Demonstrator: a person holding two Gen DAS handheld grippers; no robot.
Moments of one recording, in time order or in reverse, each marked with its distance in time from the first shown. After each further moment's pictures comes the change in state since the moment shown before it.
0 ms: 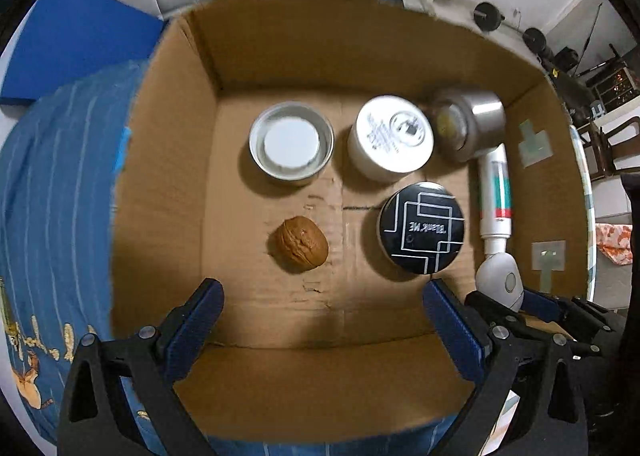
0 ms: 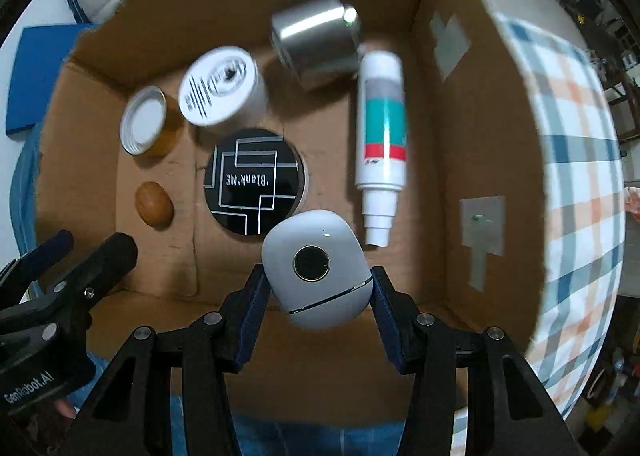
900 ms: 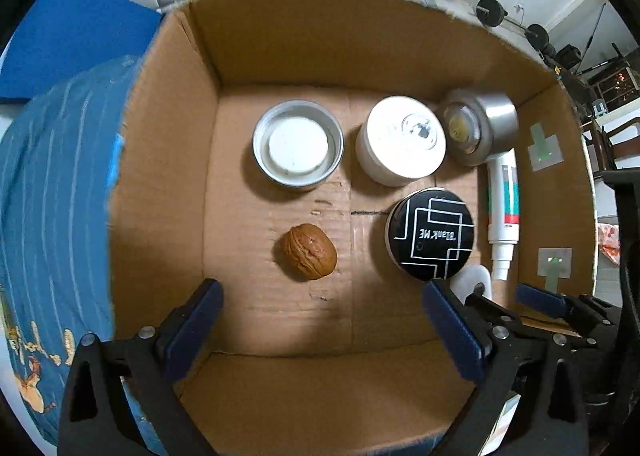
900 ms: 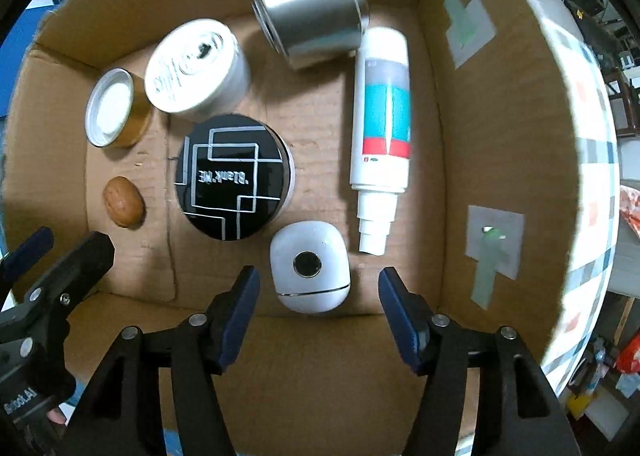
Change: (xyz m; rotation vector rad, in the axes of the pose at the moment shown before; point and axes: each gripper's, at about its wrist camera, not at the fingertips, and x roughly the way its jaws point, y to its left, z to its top) left arm -0.006 0.007 0.006 -0.003 0.005 0.002; right arm 0.016 -0.004 0.015 -0.001 0.074 -0.073
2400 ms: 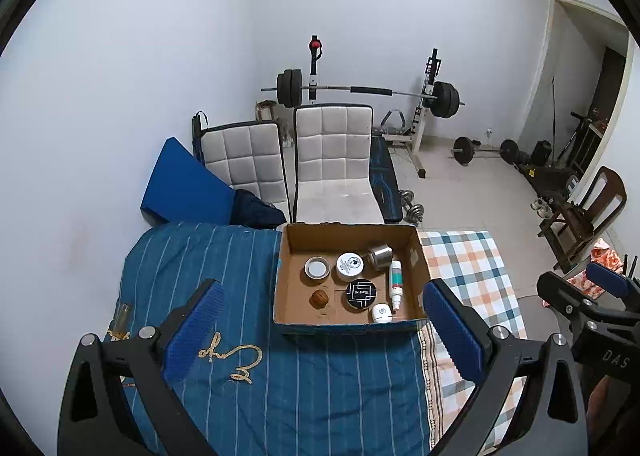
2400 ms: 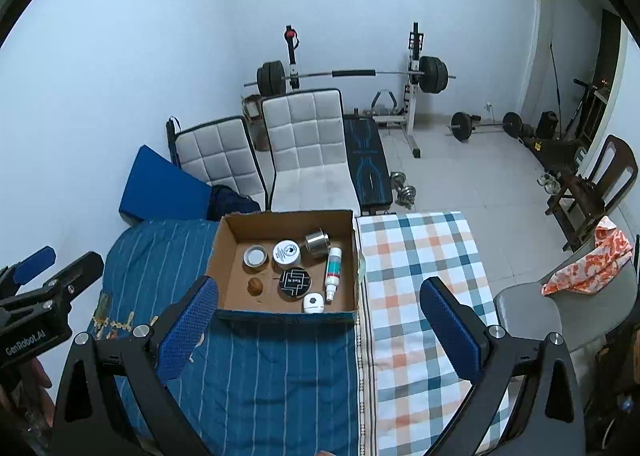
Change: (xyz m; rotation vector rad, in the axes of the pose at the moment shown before) left arm -0.382 -0.047 -0.175 0.033 -0.629 0.087; right arm -0.396 -0.042 -0.265 -0.037 -0.794 0.066
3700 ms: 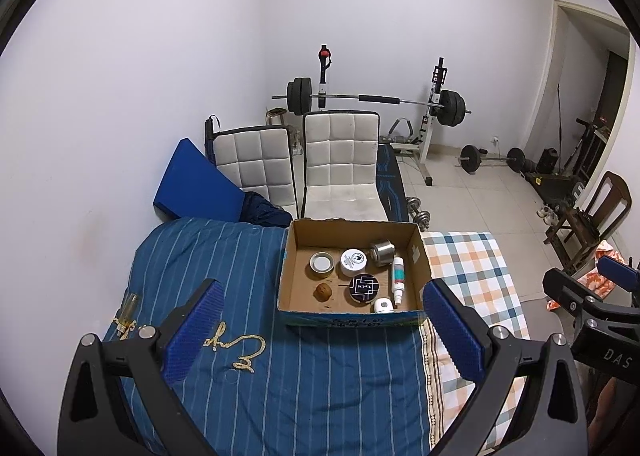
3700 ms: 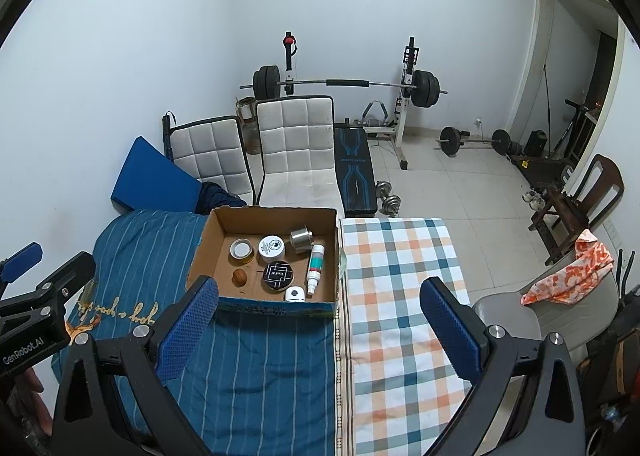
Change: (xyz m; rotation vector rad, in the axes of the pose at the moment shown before) left arm -0.019 -0.006 -0.026 -0.012 -0.034 0.030; right arm -0.031 -0.001 -0.022 -0.056 -0.023 -0.054
